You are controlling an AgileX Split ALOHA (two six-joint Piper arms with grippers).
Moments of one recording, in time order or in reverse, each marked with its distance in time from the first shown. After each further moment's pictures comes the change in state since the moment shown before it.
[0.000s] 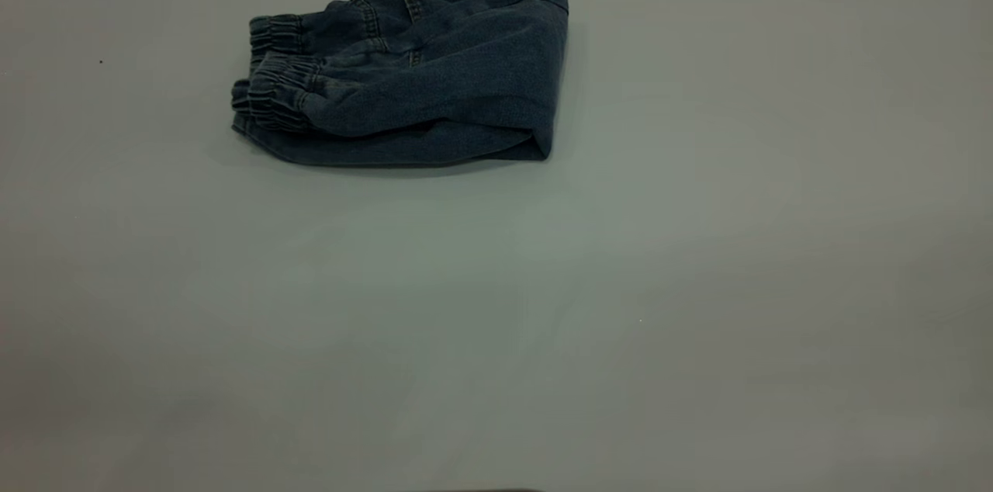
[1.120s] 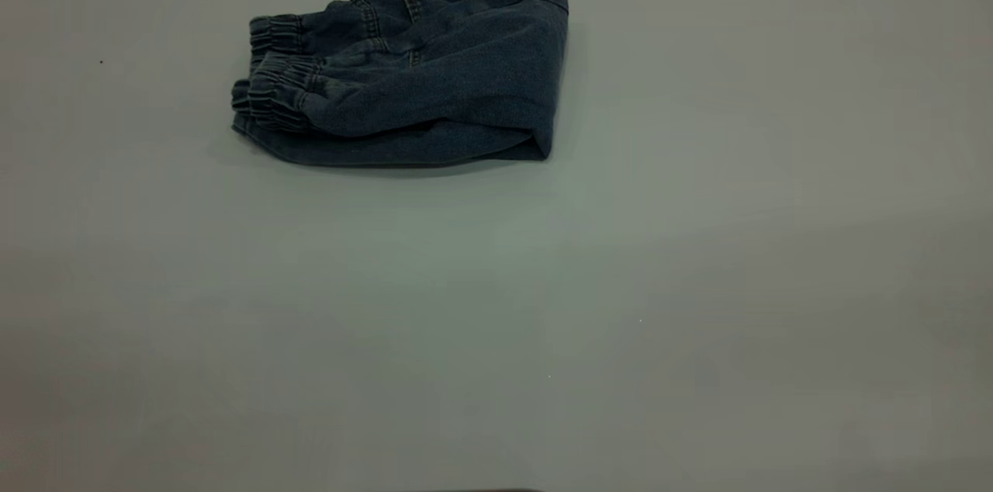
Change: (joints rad) left arm 0.465 -0.261 0.000 -0.001 0.012 0.001; right arm -0.224 0.000 0.000 0.024 0.000 -0.001
